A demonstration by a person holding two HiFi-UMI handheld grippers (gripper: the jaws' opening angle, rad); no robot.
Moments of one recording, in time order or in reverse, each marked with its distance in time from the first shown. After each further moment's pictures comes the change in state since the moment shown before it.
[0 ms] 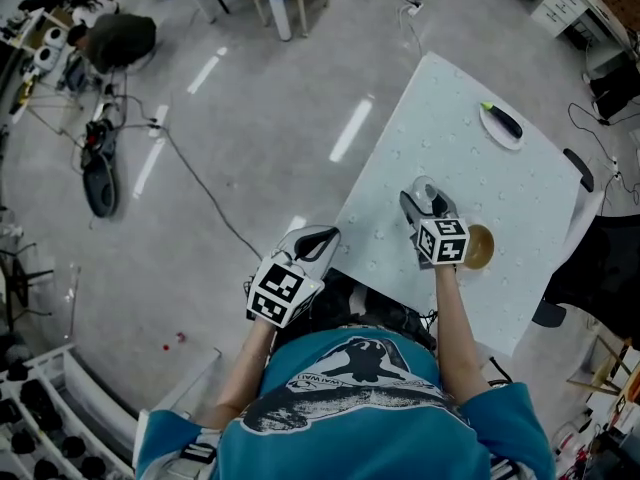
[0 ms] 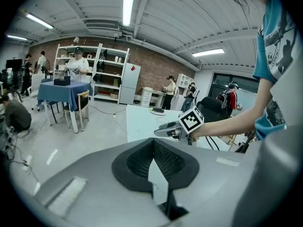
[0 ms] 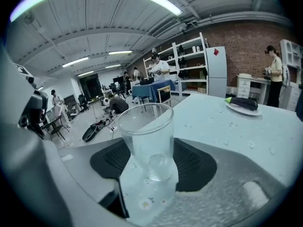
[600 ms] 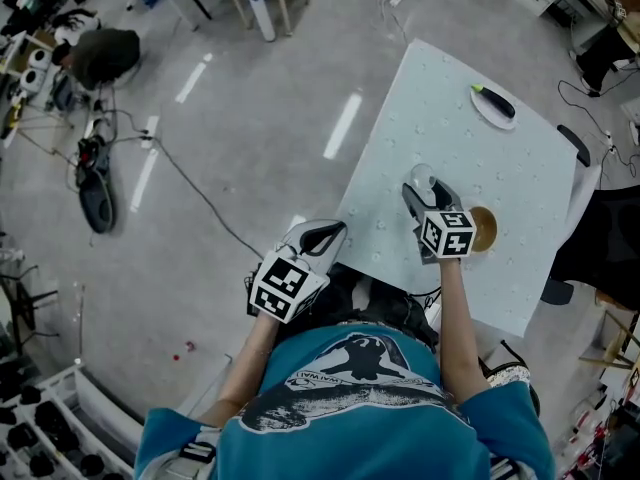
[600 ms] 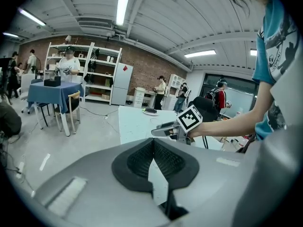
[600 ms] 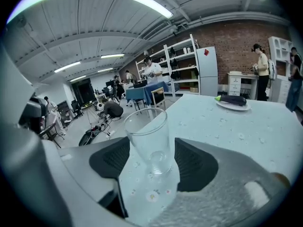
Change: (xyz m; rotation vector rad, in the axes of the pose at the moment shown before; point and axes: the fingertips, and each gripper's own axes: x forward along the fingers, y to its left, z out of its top) left arm 0.002 -0.010 0.005 0.043 -0.005 -0.094; right arm -0.021 0.000 0.002 0.093 -0.026 -0.061
